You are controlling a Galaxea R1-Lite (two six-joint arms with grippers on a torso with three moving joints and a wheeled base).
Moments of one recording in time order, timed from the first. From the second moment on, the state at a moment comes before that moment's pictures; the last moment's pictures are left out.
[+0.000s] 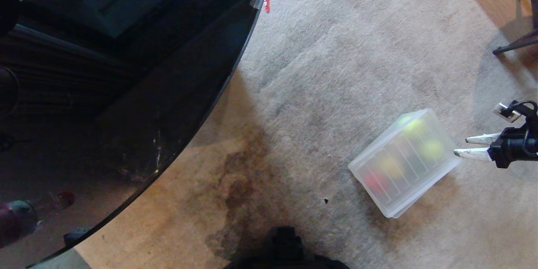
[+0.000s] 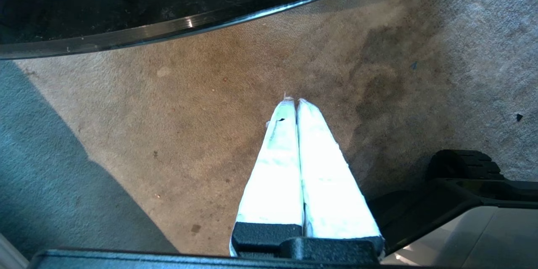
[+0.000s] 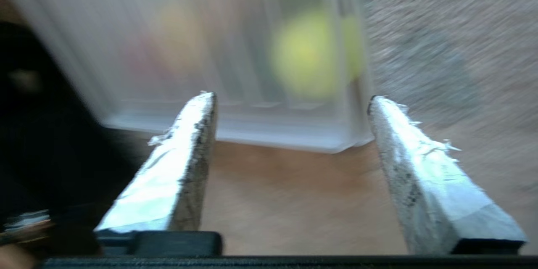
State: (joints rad) left arm 0.00 0.00 0.00 0.01 0.01 0.00; right arm -0.54 1.94 -1.22 0.17 0.82 -0.85
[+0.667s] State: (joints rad) left arm 0.00 0.00 0.00 0.01 0.01 0.00; right arm -0.51 1.83 -1.08 0.20 0.82 -0.41
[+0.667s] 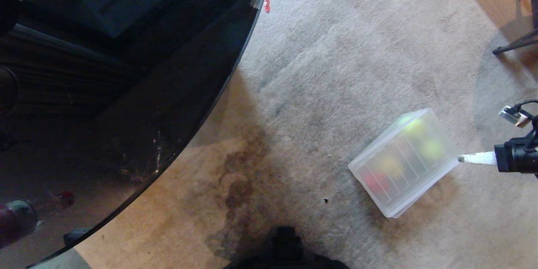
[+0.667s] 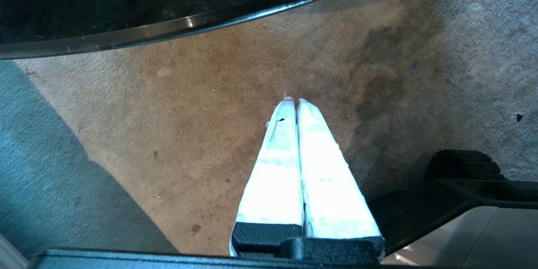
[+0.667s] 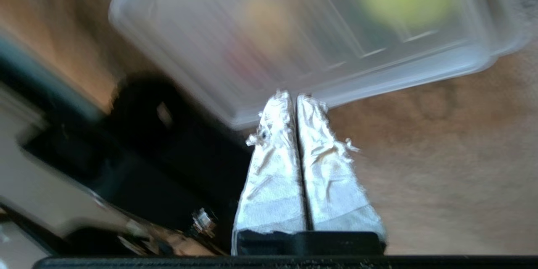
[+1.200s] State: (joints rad) left arm 0.00 0.00 0.00 0.01 0.01 0.00; right arm -0.48 1.90 -1.08 -0.09 0.65 -0.10
